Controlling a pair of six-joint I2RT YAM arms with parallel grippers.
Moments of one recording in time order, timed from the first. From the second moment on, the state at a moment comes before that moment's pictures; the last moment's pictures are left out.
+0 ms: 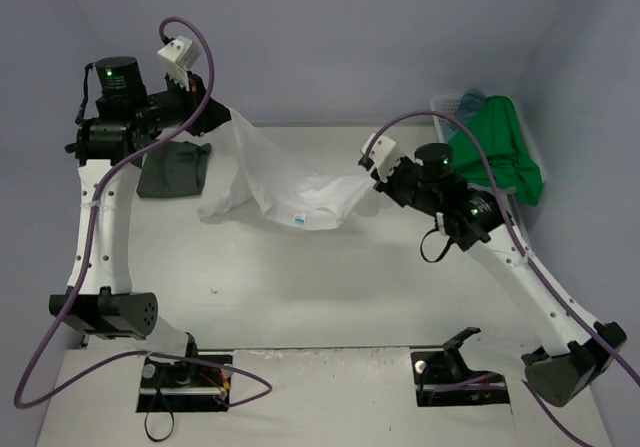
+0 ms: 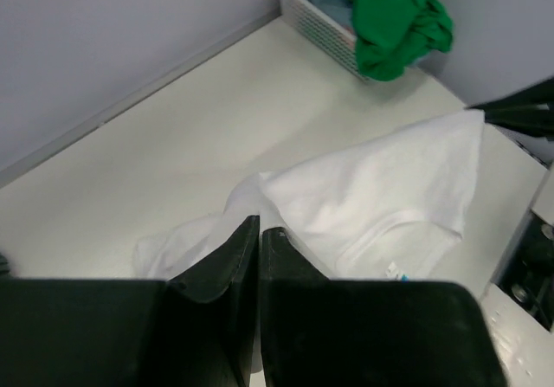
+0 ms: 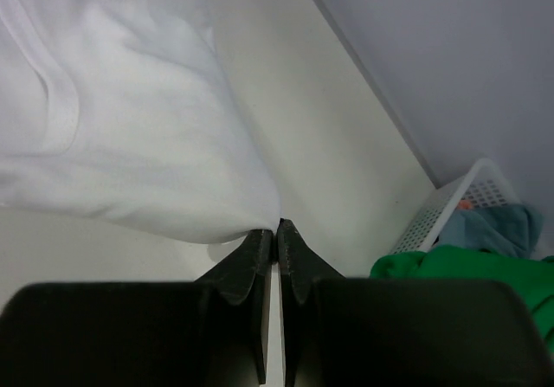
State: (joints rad) left arm -0.03 1.53 1.94 -0.74 0.80 0.03; right arm 0.54 1.19 1.23 -0.52 -0.06 -0.56
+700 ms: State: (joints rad) left arm -0.03 1.02 2.04 -0.93 1.02 0.23; right arm 0.46 0.94 1.61 -0.66 0.00 -0.60
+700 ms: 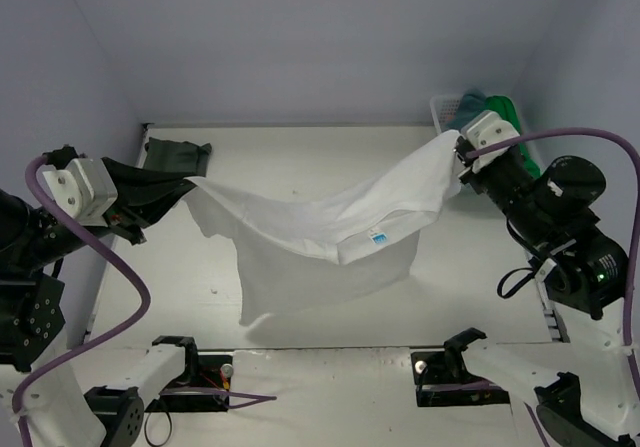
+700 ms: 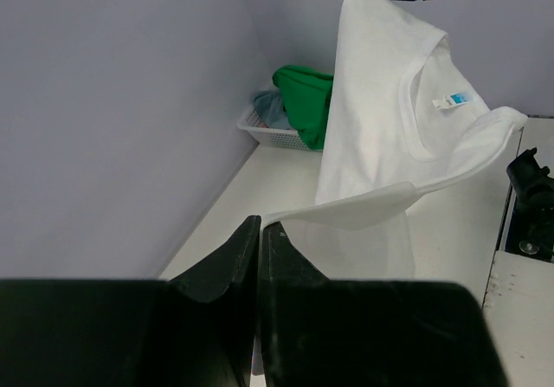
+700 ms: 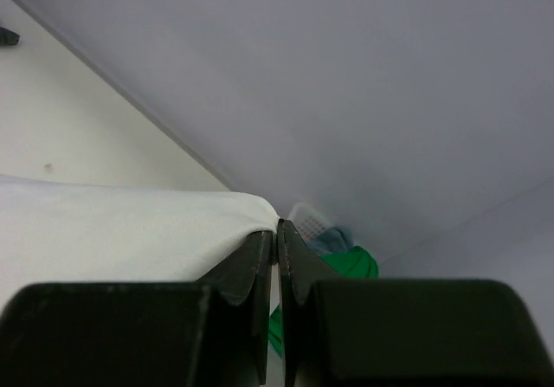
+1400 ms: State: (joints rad) left arm -0.03 1.00 1.57 -0.87 0.77 0.39; right arm 0.27 1.19 1.40 -0.53 -0.19 -0.65
